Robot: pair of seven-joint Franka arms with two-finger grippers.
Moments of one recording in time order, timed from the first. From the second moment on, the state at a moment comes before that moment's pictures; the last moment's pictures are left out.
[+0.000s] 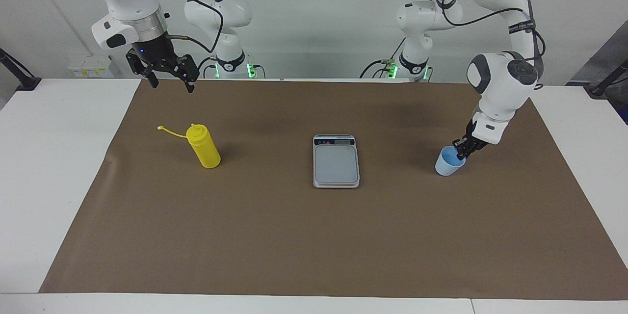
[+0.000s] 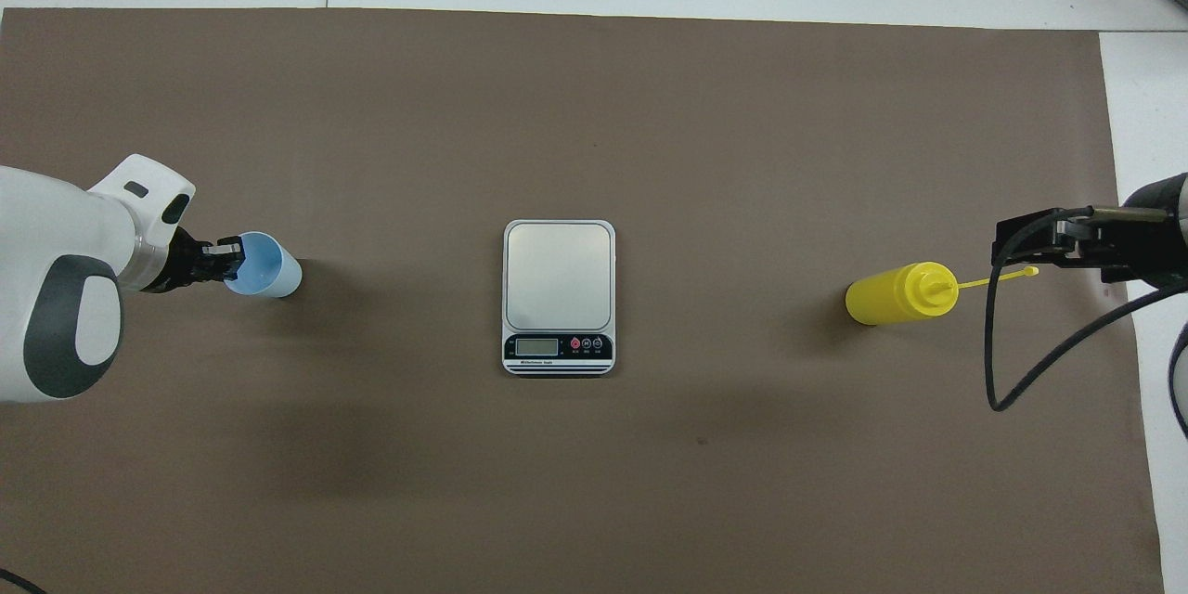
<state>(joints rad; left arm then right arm) 0.02 0.06 -0.04 -2.13 -0.03 2.20 -0.22 -0.02 -0.09 0.05 -1.67 -0.02 1.59 0.19</state>
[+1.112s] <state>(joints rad) -0.05 0.06 -0.26 -1.75 -0.03 1.80 -0.55 -0.02 -0.09 0.04 -1.68 -0.02 1.59 0.19</state>
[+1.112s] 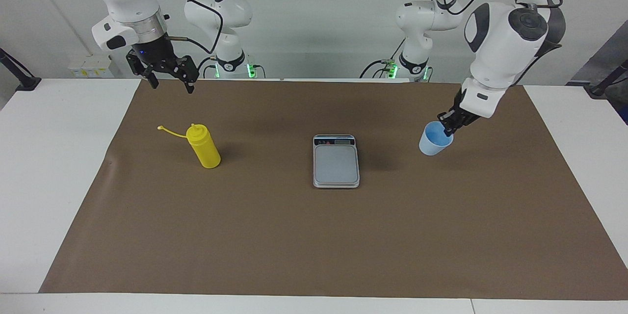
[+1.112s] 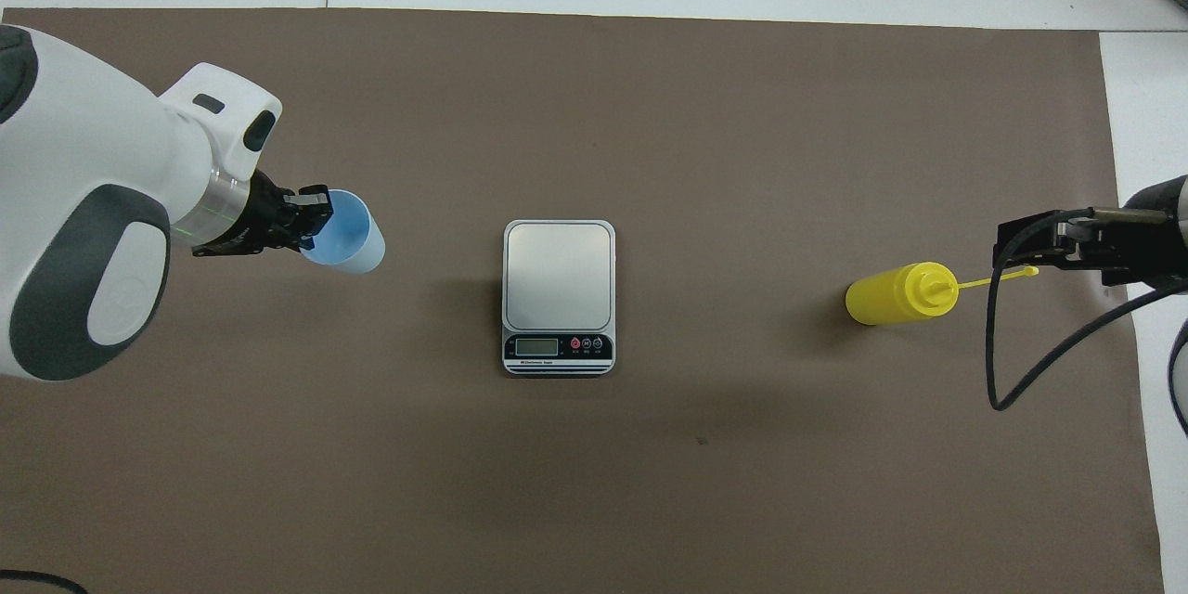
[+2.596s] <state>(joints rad) -0.30 0.23 -0.31 -1.77 0.03 2.07 -0.72 -0.02 -0.10 0.03 -1.70 -0.02 1.59 0.19</state>
